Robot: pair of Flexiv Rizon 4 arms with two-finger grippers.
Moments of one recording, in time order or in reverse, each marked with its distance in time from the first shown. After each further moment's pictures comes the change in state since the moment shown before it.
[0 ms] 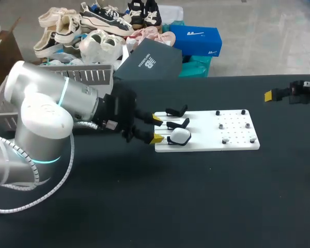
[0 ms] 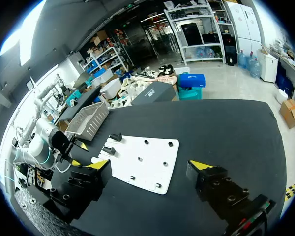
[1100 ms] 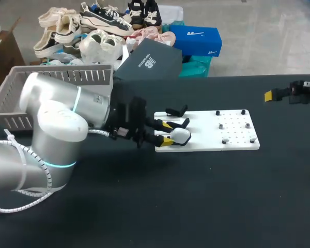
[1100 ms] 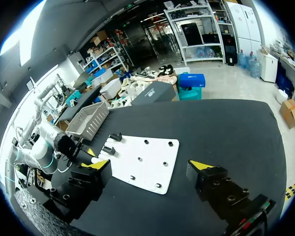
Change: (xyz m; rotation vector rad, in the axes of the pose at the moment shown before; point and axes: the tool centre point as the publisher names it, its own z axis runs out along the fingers) left arm 0.007 0.001 0.034 0.004 -0.027 0.005; right arm 0.000 0.000 0.000 0.000 0.000 0.000
